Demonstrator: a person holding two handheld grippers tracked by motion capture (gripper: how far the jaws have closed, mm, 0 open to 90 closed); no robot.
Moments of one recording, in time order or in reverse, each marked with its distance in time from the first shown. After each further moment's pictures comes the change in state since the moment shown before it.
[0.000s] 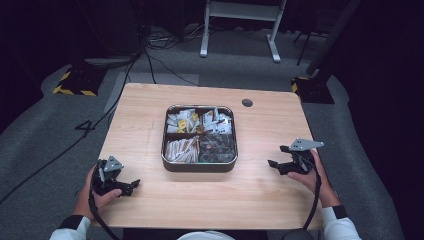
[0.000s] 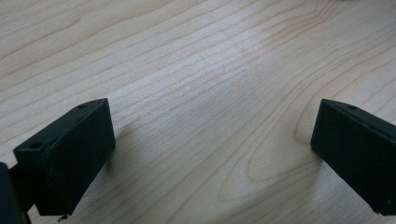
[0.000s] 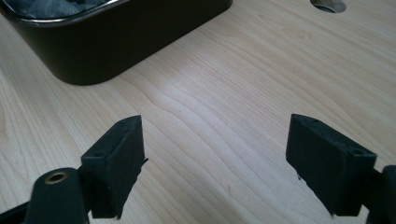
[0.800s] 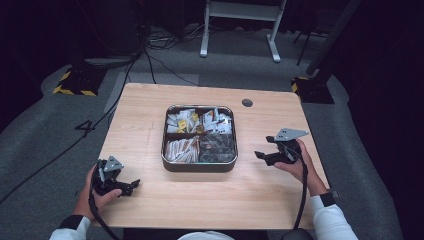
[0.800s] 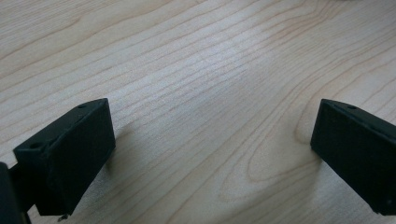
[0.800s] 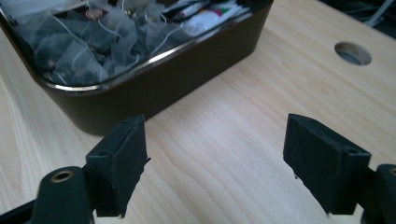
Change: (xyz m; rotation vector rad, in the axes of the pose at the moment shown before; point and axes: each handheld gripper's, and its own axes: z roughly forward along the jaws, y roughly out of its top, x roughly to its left) left arm 0.000 0.000 0.000 0.000 0.000 0.000; right arm 0.016 0.048 0.023 -0.017 0.033 -0.076
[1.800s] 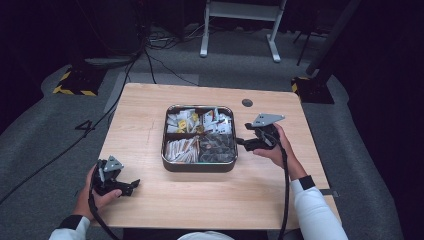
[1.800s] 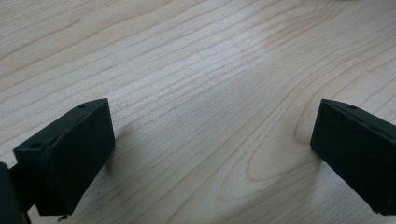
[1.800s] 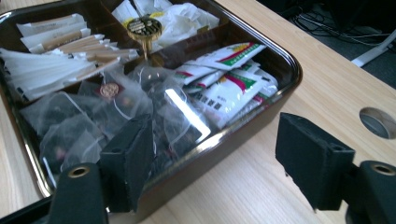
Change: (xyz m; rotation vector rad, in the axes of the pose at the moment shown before) left arm 0.000 0.000 0.000 0.000 0.000 0.001; right arm 0.016 0.064 0.042 -0.028 0.027 -0.051
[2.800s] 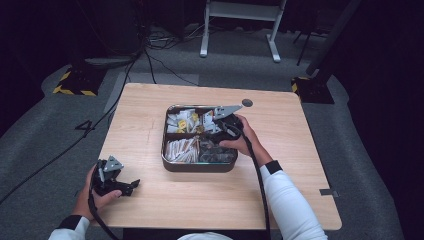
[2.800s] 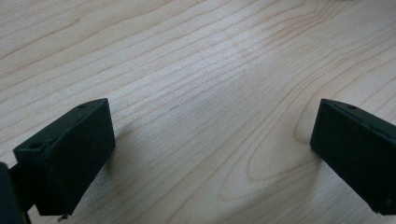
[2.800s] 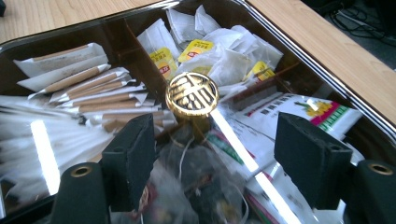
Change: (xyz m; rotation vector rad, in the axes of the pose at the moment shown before) left arm 0.000 0.000 0.000 0.001 0.000 0.000; right arm 0.032 0.056 0.088 0.066 0.087 -0.058
